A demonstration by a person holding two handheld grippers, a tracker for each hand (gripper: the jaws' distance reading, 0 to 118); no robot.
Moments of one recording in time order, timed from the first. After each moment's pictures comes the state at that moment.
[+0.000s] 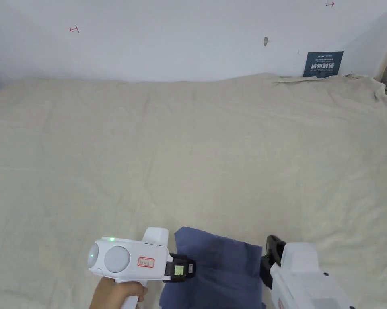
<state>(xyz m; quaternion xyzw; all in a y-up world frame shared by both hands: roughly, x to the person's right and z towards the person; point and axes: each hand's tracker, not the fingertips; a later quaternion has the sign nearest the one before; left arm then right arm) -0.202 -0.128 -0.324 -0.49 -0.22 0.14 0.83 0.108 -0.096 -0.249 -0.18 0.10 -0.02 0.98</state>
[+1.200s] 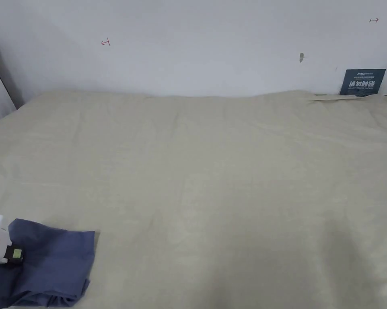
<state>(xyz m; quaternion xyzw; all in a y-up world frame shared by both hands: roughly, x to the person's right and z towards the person) -0.573 -0.088 -0.356 -0.53 0.16 0.03 0.83 0.139 0.030 -0.279 -0.04 0.04 0.04 1.00</state>
